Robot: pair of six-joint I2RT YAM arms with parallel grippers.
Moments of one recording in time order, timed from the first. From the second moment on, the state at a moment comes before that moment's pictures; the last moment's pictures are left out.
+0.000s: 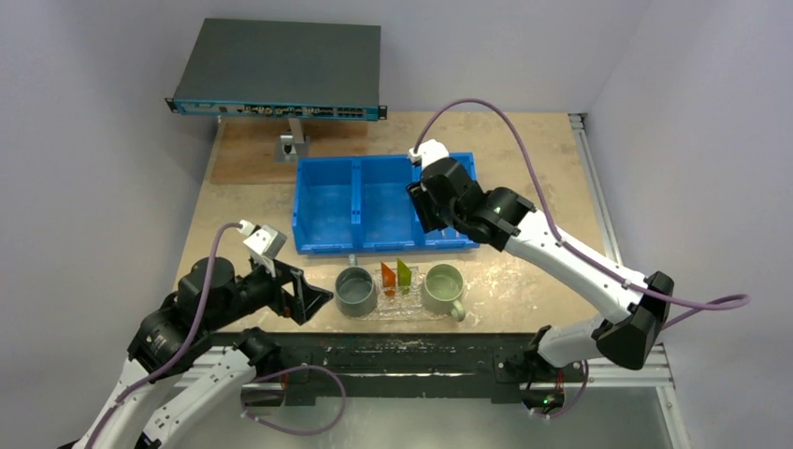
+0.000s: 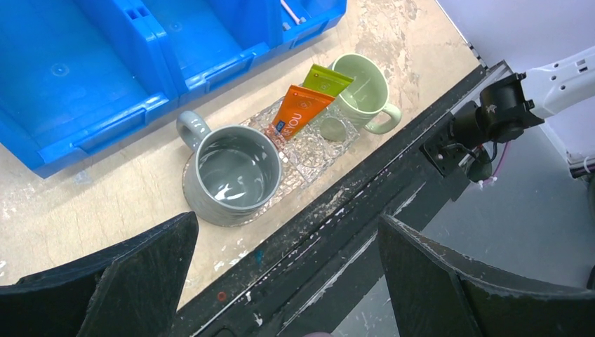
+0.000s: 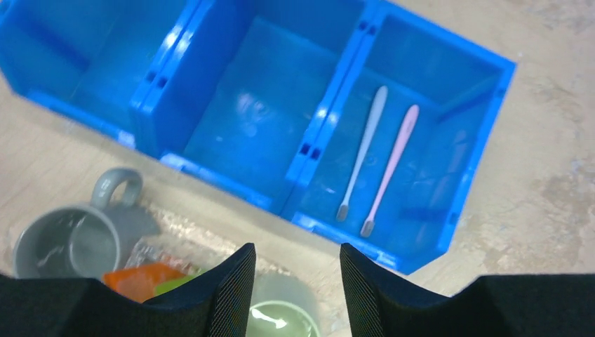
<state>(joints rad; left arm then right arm) -0.66 0.38 0.88 -0.90 0.17 -0.35 0.90 1.38 1.41 -0.79 0.36 0.21</state>
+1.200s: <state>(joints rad) -0.66 0.36 0.87 -0.91 0.11 -0.36 0.58 1.66 1.32 -0.45 0.21 0.24</state>
